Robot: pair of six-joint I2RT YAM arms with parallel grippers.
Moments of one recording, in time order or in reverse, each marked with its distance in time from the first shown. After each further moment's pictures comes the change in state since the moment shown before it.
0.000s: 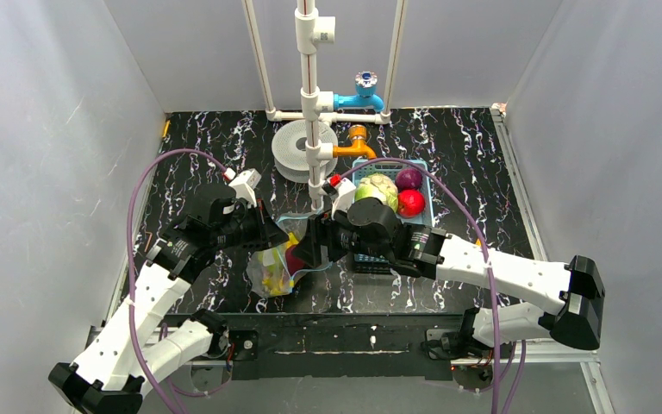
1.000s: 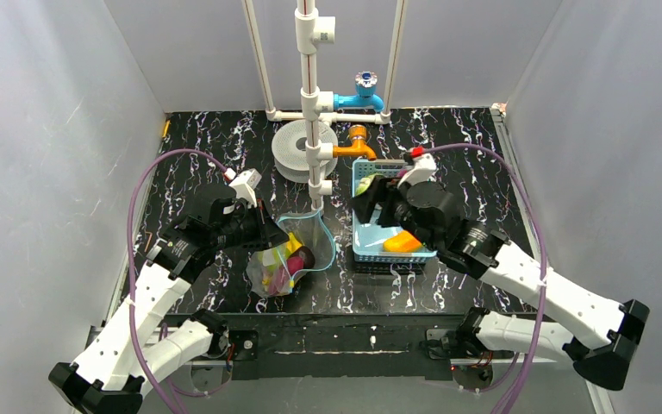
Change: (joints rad) left arm 0.000 0.000 -0.002 0.003 0.003 0.000; right arm -0.204 -0.252 -0.050 -0.140 0.293 0.017
